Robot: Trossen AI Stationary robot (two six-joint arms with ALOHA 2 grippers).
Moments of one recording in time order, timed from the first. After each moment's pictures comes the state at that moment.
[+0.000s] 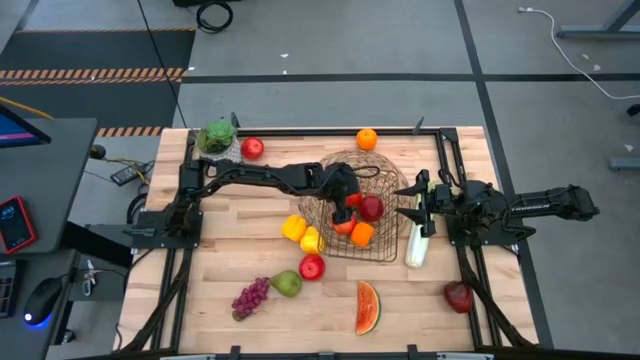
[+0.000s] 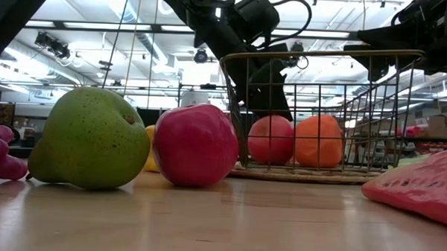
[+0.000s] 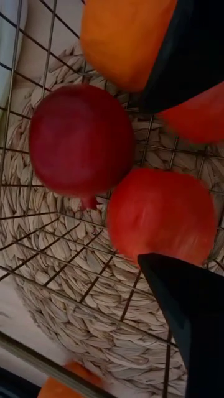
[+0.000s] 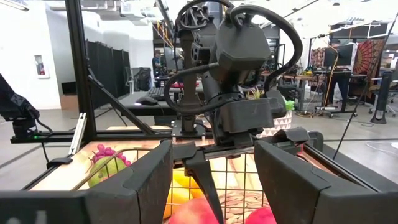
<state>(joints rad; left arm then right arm) 0.12 2.07 1.57 -0.30 -0.07 0.06 -0.03 0.31 0.01 0.46 0.01 0.00</state>
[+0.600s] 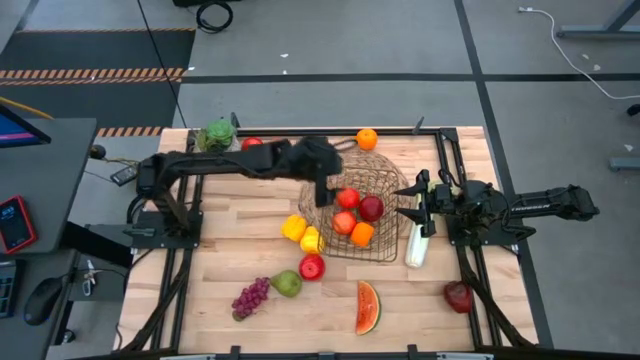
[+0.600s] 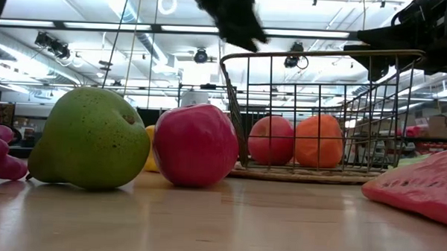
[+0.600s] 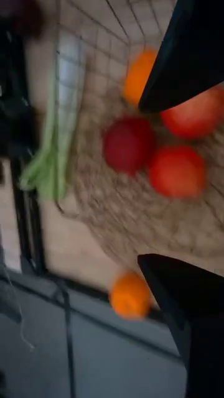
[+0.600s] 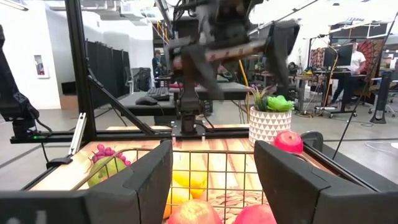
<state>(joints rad) 0.16 1.74 1.57 -0.46 -0.11 0.19 -0.03 0.31 0.01 0.46 0.01 0.00</state>
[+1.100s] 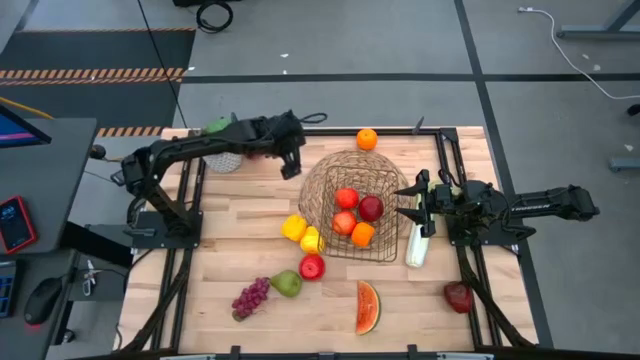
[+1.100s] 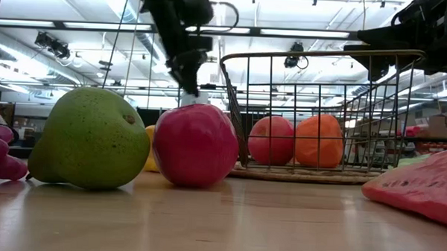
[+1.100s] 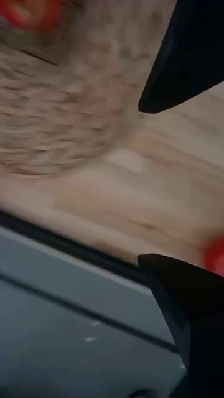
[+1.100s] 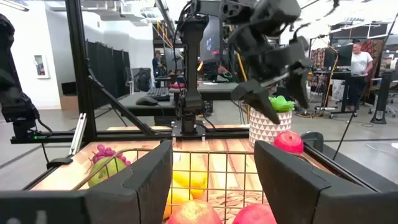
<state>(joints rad) 0.41 1.65 1.39 -0.75 -0.25 0.16 -0.04 0.31 0.01 0.46 0.01 0.00</state>
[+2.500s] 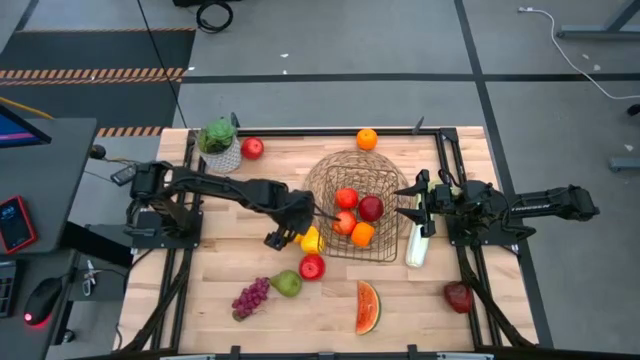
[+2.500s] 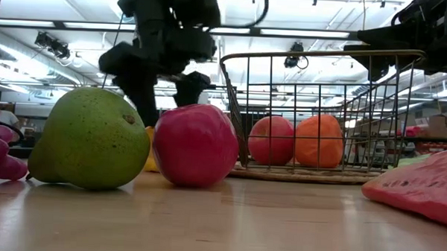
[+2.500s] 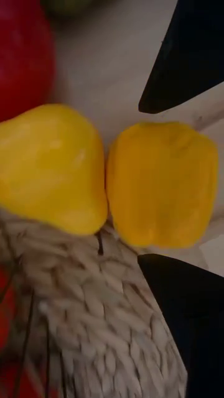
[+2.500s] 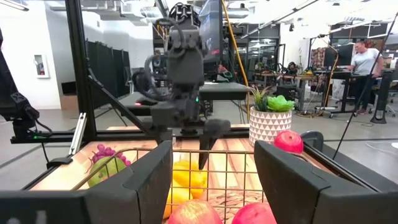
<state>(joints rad) 0.00 1.73 1.18 -0.68 0.04 0.50 -0.03 0.31 0.01 0.46 0.01 0.00</state>
